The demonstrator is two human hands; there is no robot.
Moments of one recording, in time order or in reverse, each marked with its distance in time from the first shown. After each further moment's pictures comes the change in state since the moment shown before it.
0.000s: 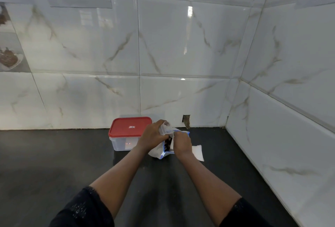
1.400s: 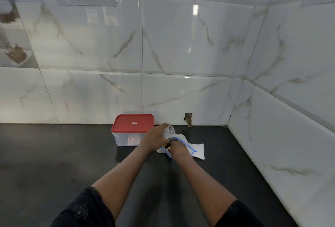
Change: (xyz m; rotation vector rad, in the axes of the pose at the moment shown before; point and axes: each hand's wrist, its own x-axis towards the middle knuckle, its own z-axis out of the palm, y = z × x) left_hand -0.012 0.001 0.009 0.141 -0.185 -0.108; right_hand 0.006 -0.010 0.011 -0.171 -0.573 0.214
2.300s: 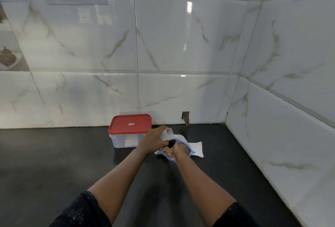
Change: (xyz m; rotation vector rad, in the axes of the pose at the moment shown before) left_hand 0.002 -0.011 0.006 -0.005 -0.036 0.026; right_hand -0.018 0.004 0.009 2.054 0.074 0.376
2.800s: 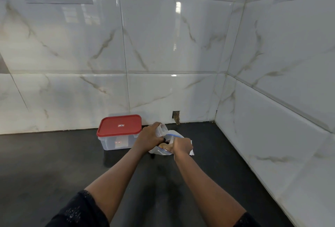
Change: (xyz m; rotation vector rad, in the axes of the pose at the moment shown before) left_hand 0.012 0.015 0.012 -0.040 0.071 -0.020; right_hand 0.010 -0.023 -0.027 -0.615 0.059 -0.389
